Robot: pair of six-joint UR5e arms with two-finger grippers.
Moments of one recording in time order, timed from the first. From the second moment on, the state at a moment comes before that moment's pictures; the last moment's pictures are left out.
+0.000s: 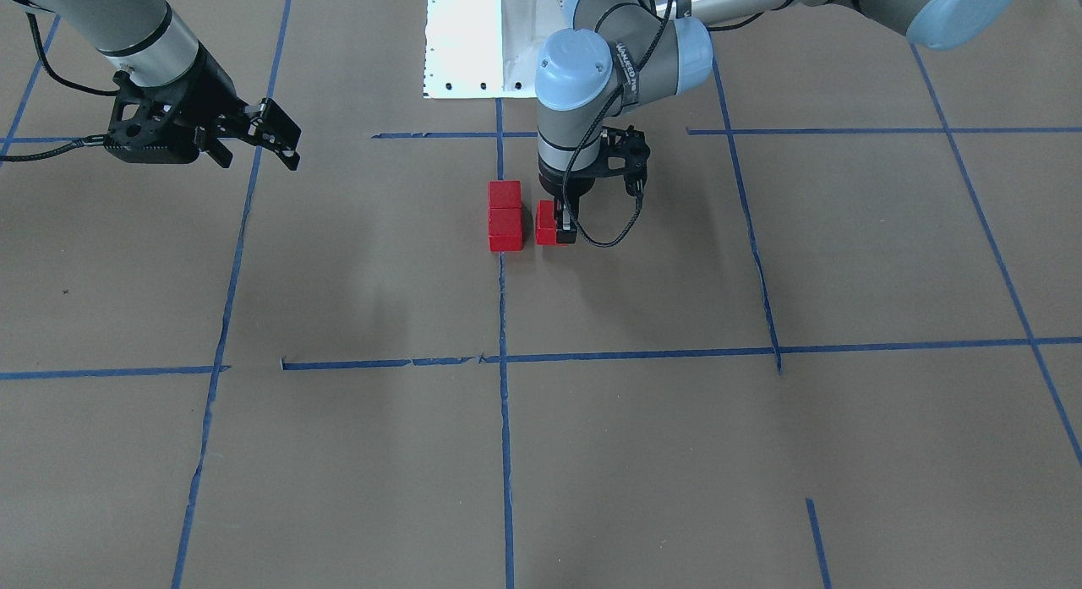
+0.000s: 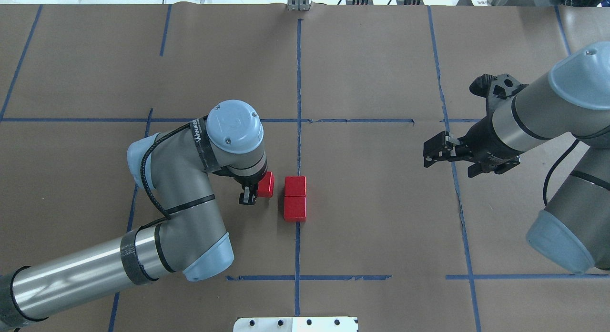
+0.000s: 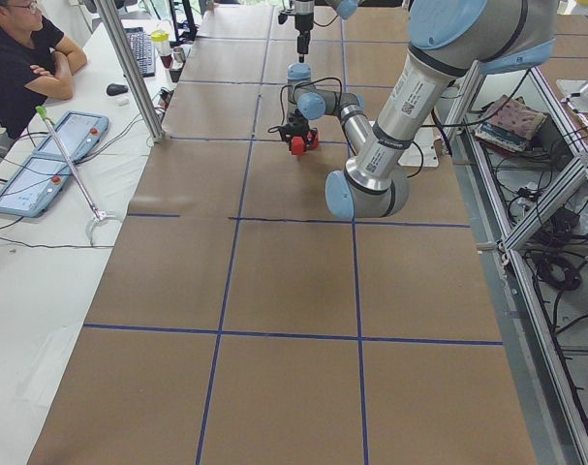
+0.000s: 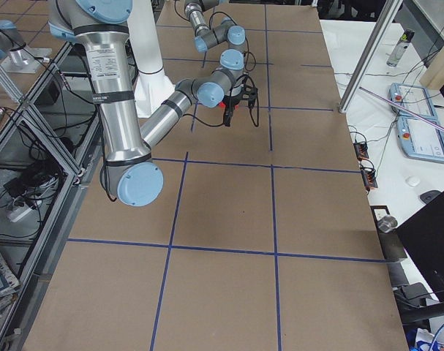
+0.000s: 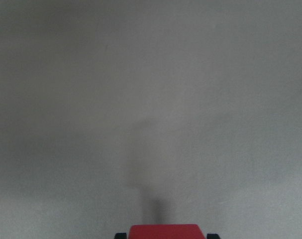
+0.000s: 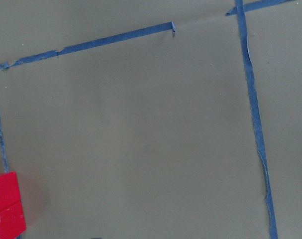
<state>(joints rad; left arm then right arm) -0.48 -2.31 -1.60 -1.52 -1.87 -2.74 0.77 -1.38 2.13 -1.55 2.16 1.23</state>
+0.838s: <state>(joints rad) -0.47 -2.32 -1.57 -1.52 -1.86 -2.82 0.77 -1.38 2.13 -1.55 2.16 1.23</state>
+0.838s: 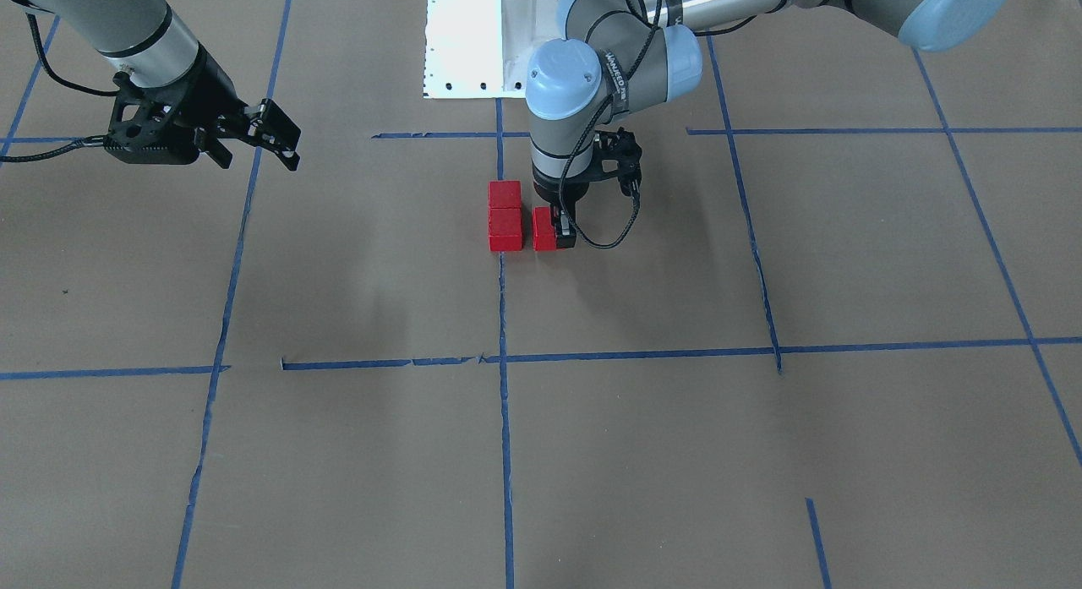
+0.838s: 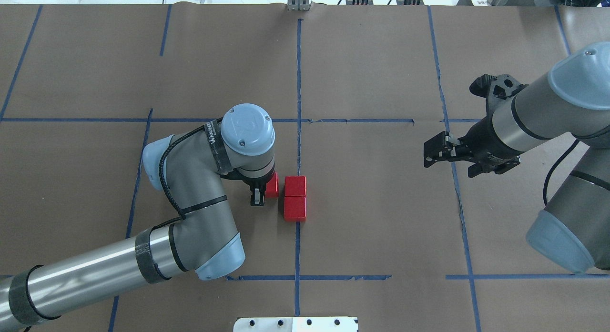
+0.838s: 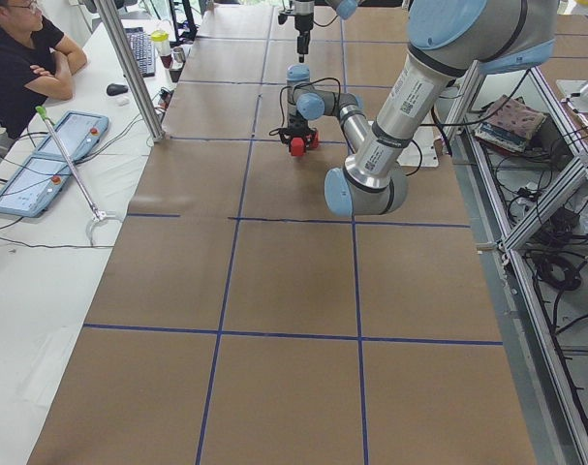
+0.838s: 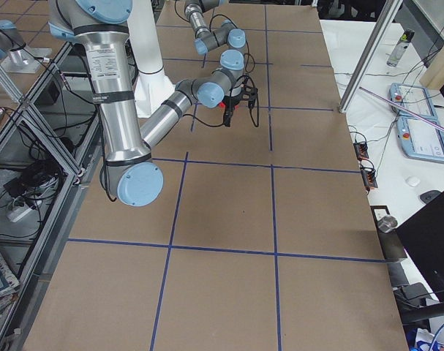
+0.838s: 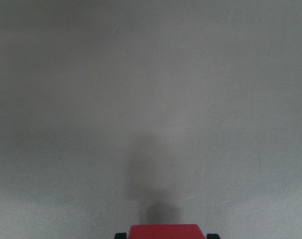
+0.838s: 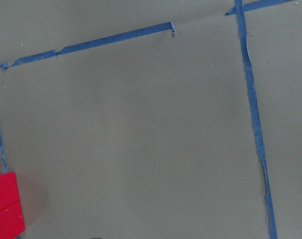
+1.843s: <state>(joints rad) -0.47 -2.36 -1.52 -1.53 -1.86 -2.82 0.77 -1.38 2.13 -1.55 2.16 1.23</state>
